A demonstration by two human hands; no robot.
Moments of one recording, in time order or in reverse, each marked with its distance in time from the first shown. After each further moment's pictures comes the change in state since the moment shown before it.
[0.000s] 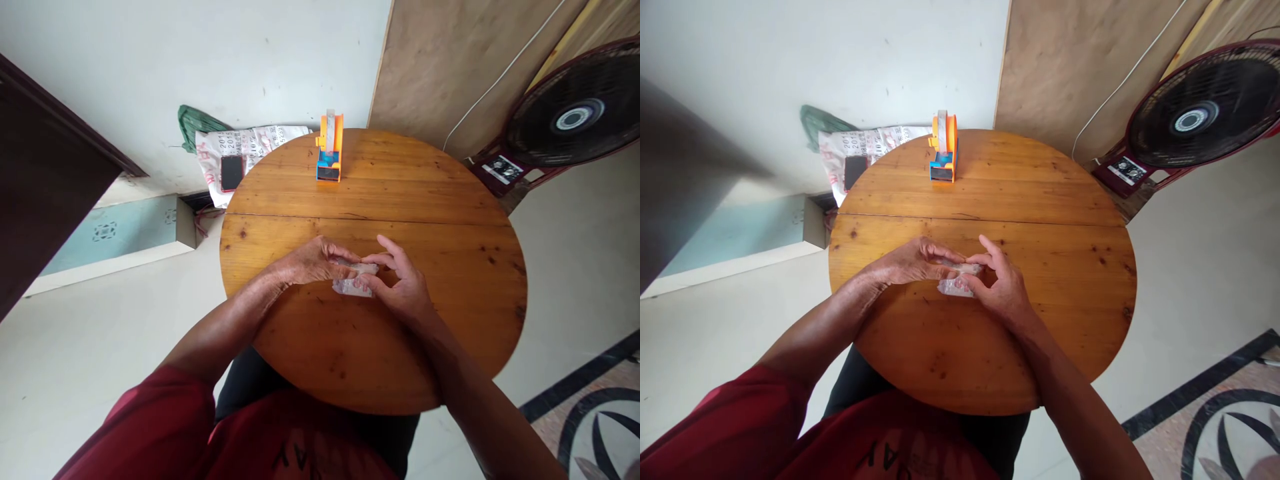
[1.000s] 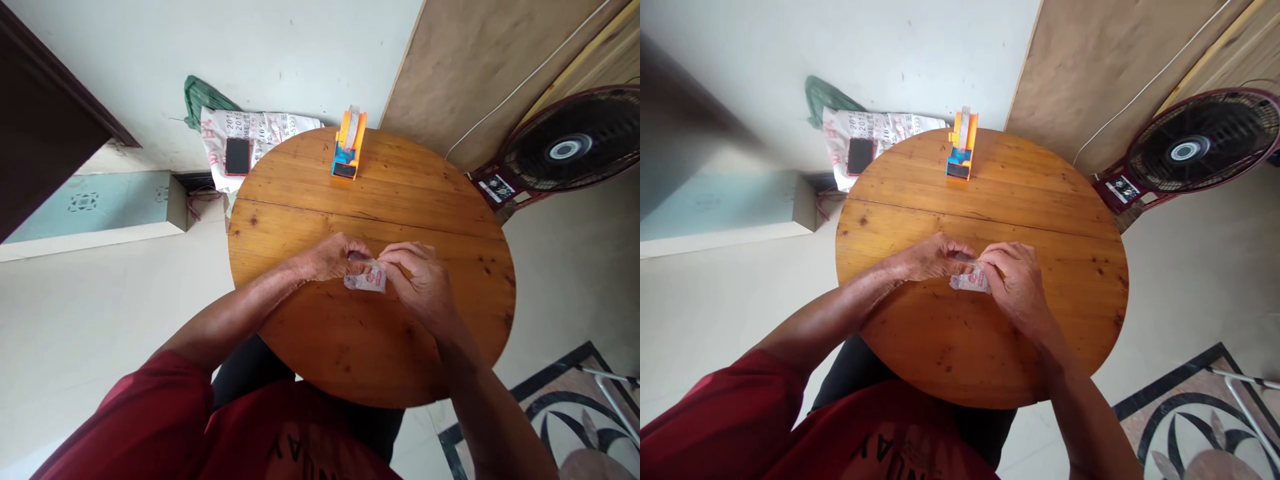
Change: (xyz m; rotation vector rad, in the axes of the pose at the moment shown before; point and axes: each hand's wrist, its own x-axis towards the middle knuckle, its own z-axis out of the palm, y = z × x) left_hand 0.006 -0.006 0.002 0.127 0.051 0.128; right_hand 0.018 -0.036 -0.018 -0.408 -0.026 -0.389
